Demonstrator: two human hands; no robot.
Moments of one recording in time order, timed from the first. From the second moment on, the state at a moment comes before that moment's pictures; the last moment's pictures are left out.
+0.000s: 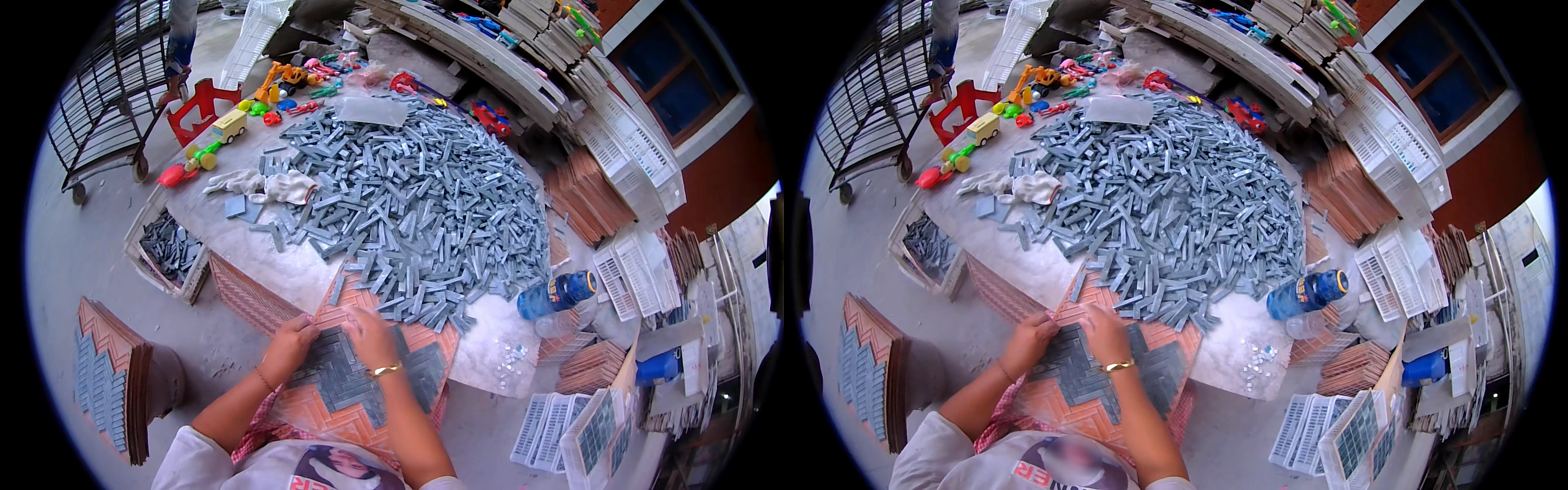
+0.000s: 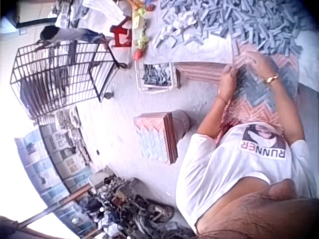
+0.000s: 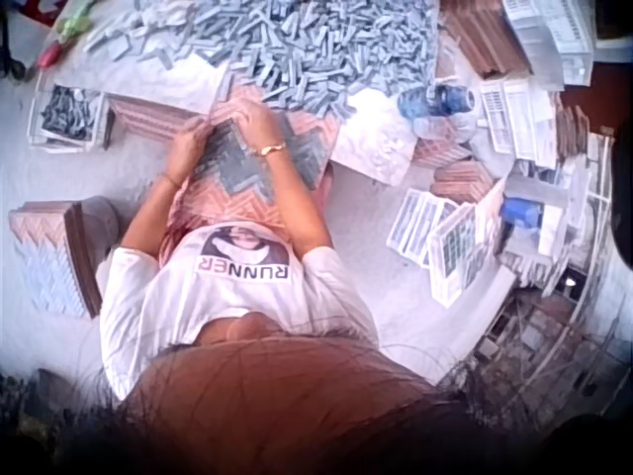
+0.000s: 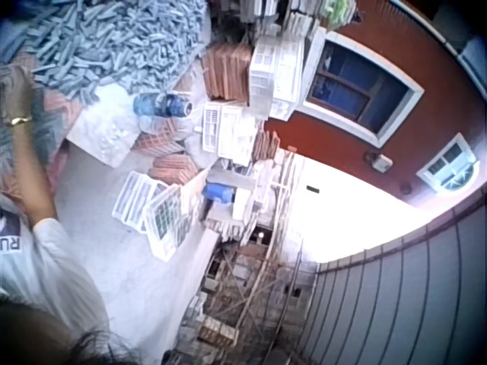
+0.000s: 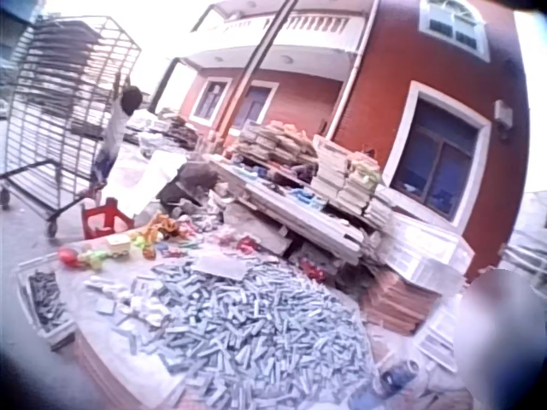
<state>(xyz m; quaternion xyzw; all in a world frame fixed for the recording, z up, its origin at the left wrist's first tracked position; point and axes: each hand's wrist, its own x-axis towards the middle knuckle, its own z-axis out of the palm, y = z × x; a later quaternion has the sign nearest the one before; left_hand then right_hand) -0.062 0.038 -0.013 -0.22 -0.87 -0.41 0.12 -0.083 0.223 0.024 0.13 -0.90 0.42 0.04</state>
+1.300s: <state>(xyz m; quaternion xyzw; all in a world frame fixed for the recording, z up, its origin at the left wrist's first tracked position) -0.084 0.040 -0.008 -0.13 -0.89 -0.44 0.00 -0.085 0.244 -0.008 0.04 -0.94 0.34 0.00</state>
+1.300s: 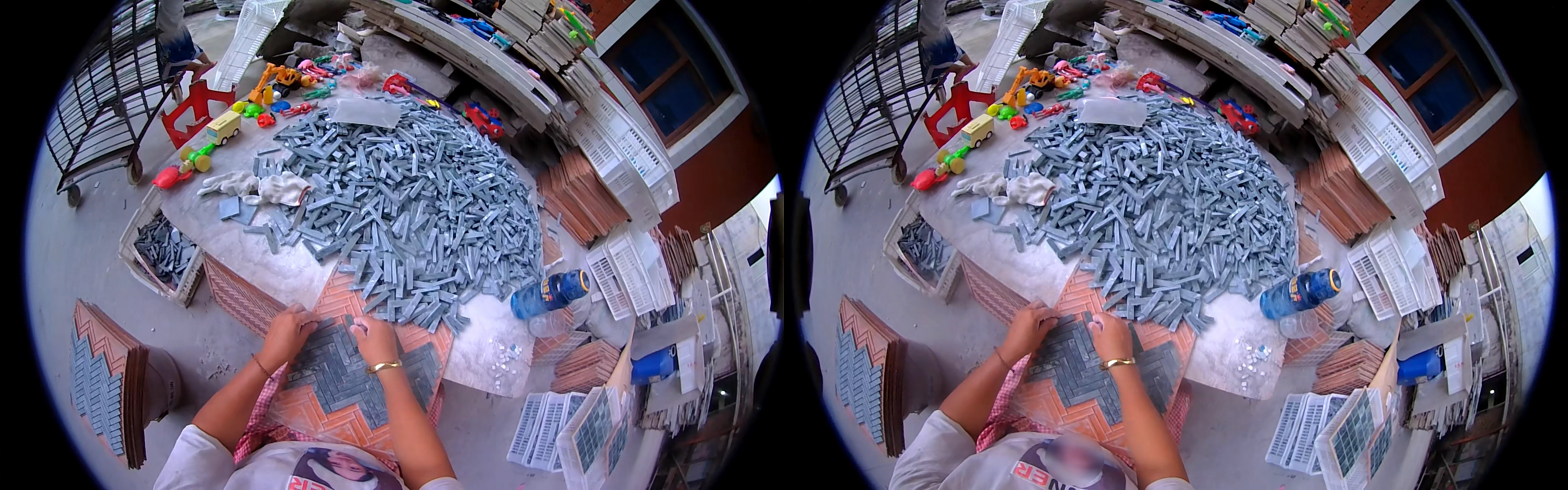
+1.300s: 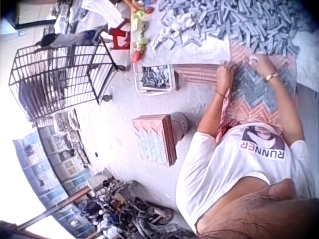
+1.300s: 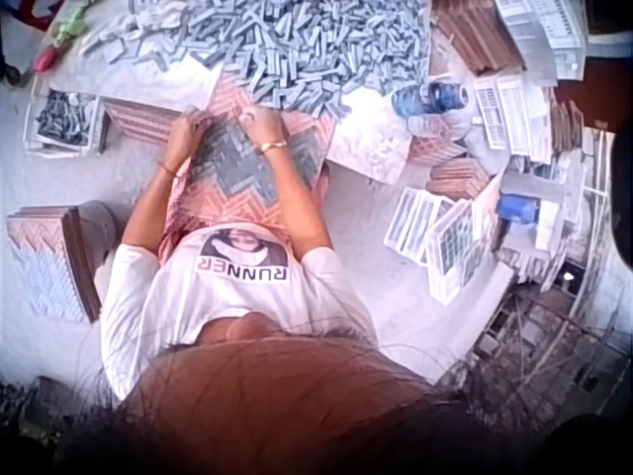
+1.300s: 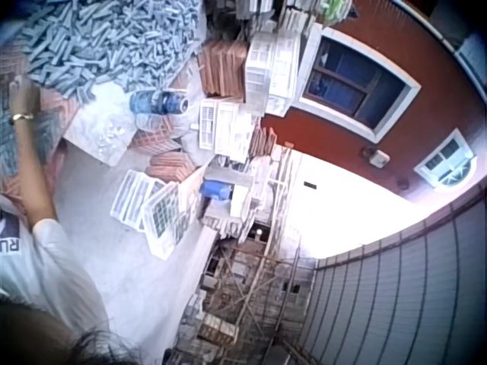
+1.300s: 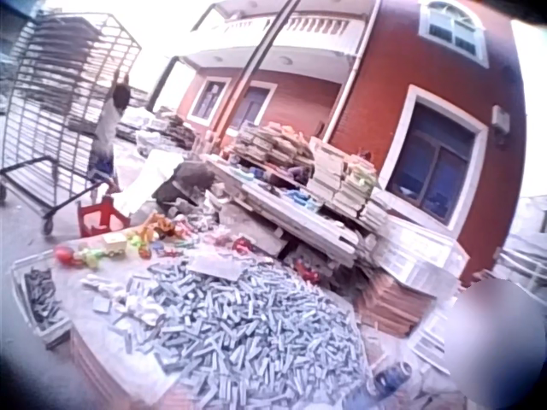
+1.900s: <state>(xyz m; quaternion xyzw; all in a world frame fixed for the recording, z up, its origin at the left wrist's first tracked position) -0.075 0.042 -0.010 -0.09 -0.85 -0.52 0.02 -0.063 0.229 -0.004 0.05 -0.95 0.29 0.05</state>
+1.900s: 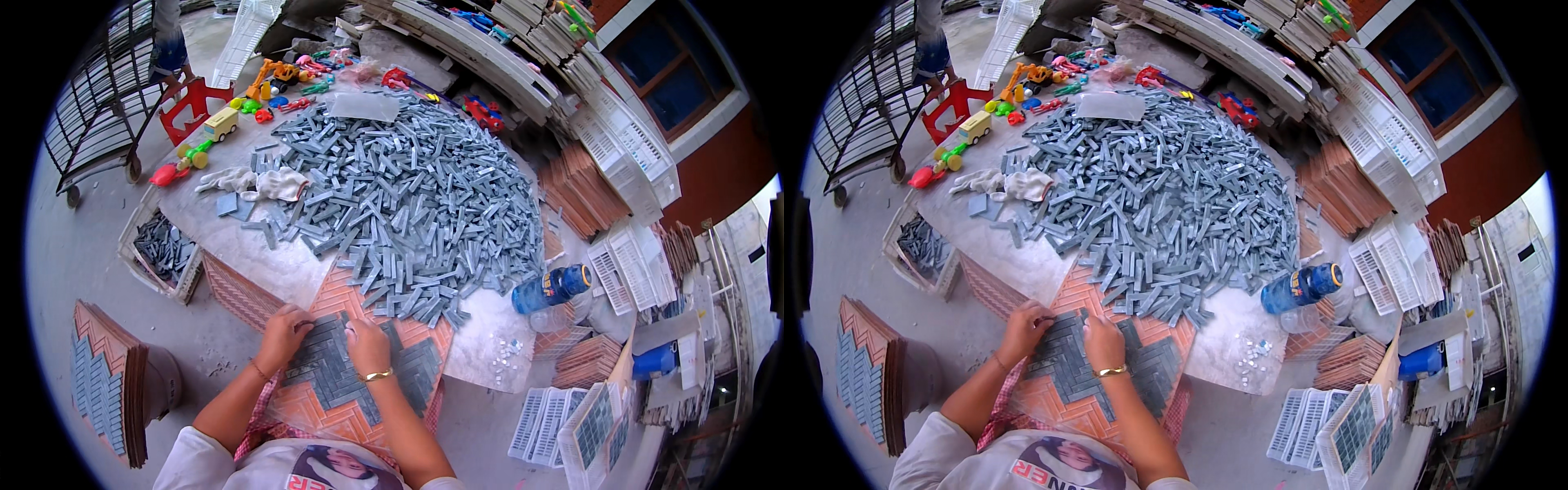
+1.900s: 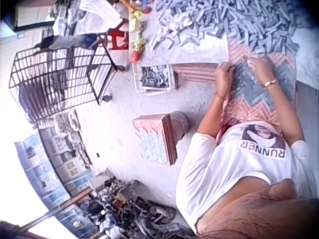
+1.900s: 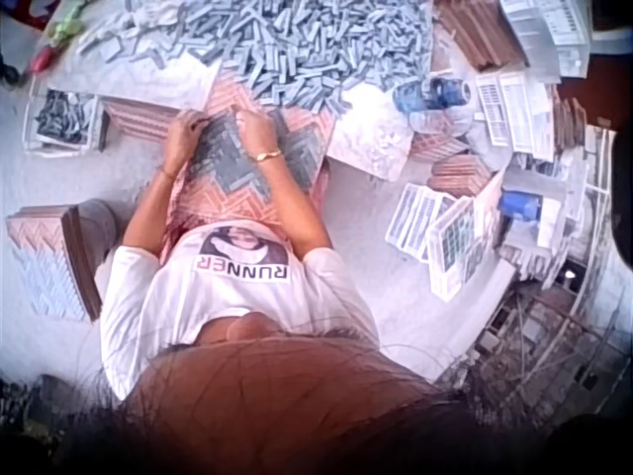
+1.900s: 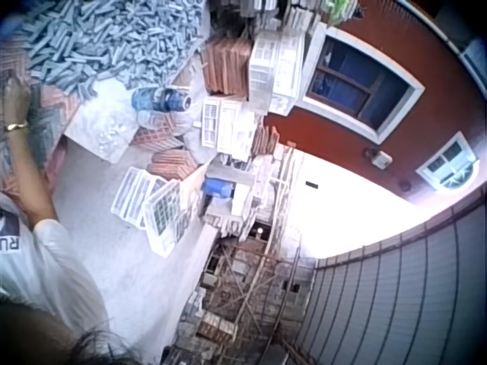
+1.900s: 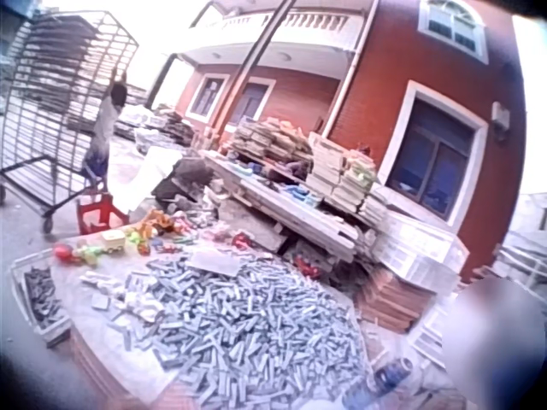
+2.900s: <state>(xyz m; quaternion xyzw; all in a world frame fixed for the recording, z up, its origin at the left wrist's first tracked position) -0.052 0.088 0.003 -0.39 -0.90 -0.20 0.01 -0.055 0.278 0.011 0.00 -0.87 0.49 0.06</state>
